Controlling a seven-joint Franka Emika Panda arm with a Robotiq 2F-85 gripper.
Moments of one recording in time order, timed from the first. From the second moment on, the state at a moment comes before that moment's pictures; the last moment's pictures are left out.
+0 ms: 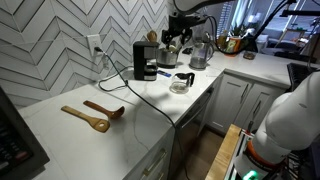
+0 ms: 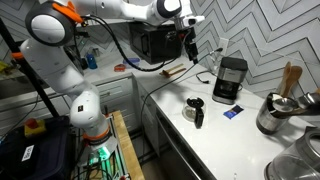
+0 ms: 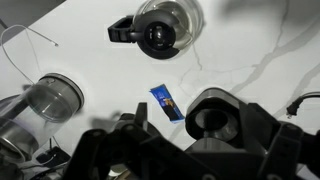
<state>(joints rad) -0.09 -0.25 0.08 -1.94 -0.34 1.88 0.46</state>
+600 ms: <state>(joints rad) -0.09 -0.24 0.08 -1.93 -0.34 1.89 0.46</state>
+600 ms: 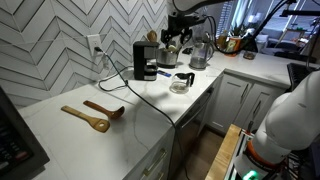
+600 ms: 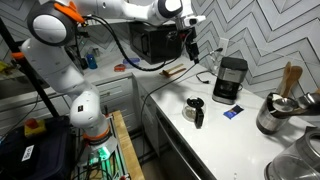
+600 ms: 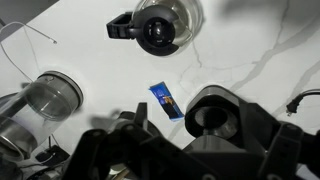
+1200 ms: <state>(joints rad) -0.12 -0.23 -0.10 -1.93 -0.07 2.10 0.36</state>
